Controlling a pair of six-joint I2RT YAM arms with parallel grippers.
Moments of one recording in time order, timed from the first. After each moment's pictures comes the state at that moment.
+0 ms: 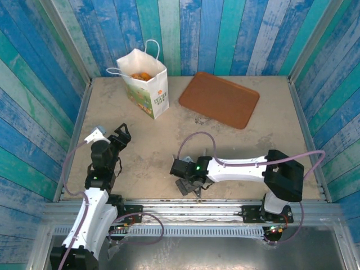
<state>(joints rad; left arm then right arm) -0.05 0.58 0.30 0.04 -0.05 -0.77 1.25 1.70 1.05 -0.75 0.18 0.70</state>
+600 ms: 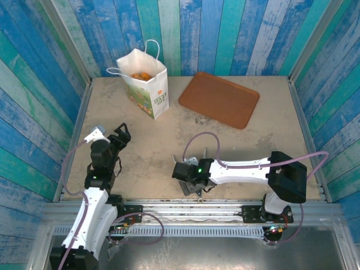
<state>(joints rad) -0.05 0.59 0.31 0.03 -0.05 -0.76 1.28 1.66 1.02 -0.79 0.23 0.85</state>
